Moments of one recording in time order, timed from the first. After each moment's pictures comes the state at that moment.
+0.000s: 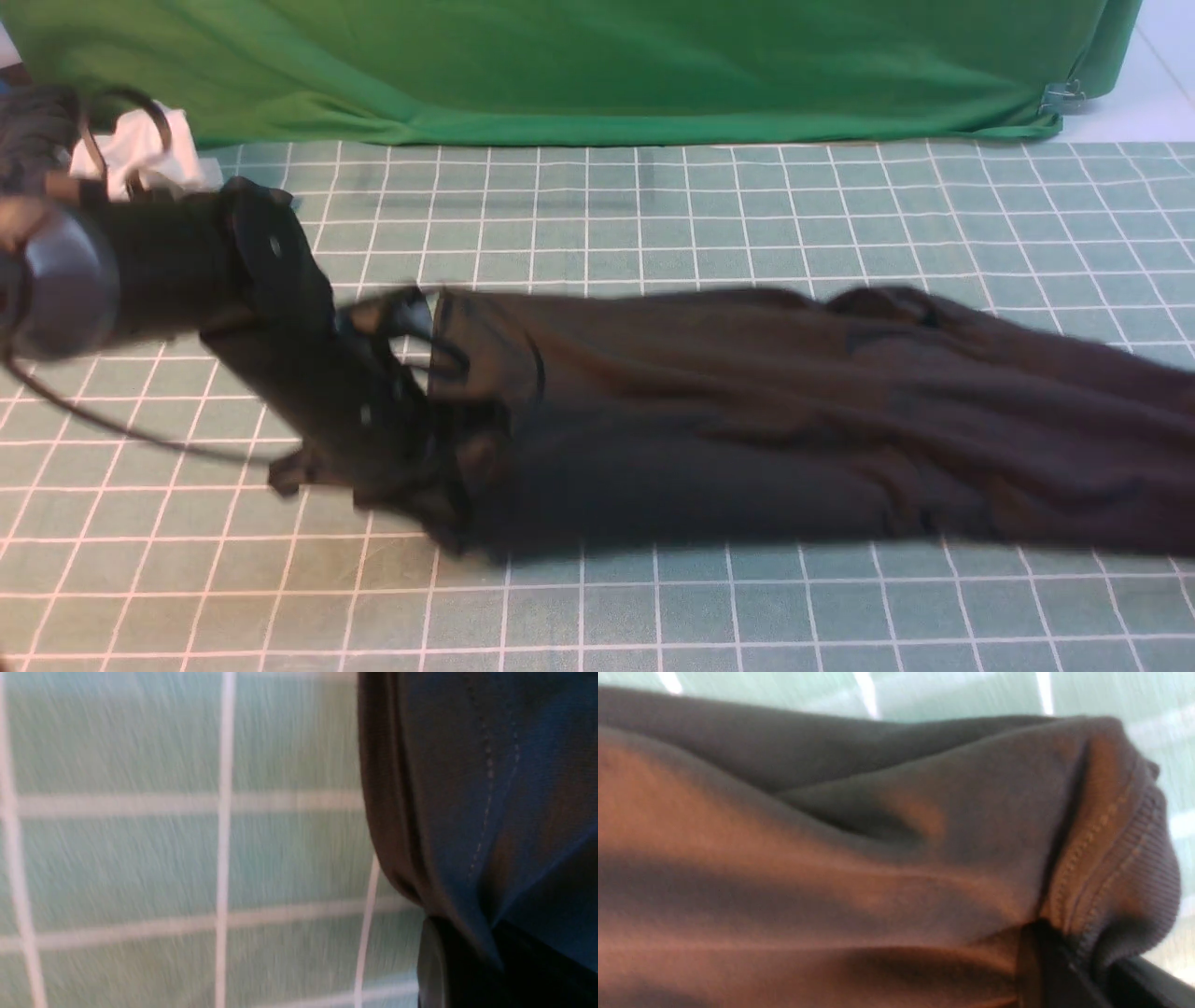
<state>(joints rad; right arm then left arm) -0.40 1.82 -1.16 -0.04 1.03 -0.03 -0.26 1.73 -0.96 -0.44 0.82 -0.04</state>
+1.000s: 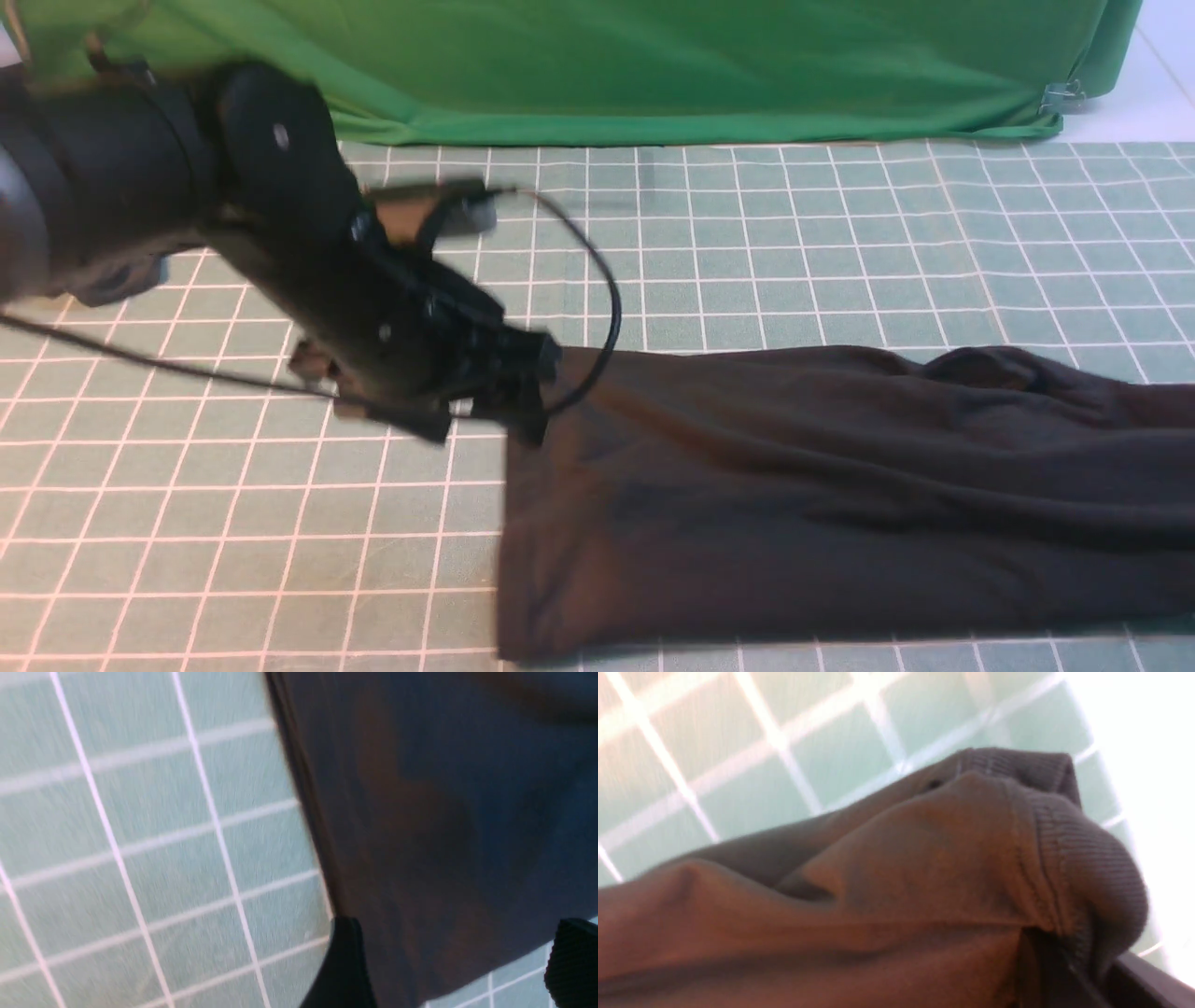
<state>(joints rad) -0.55 1.62 -1.23 -0.10 0.98 -0.03 -0.37 1.60 -1.23 -0.29 1.00 -0.05</state>
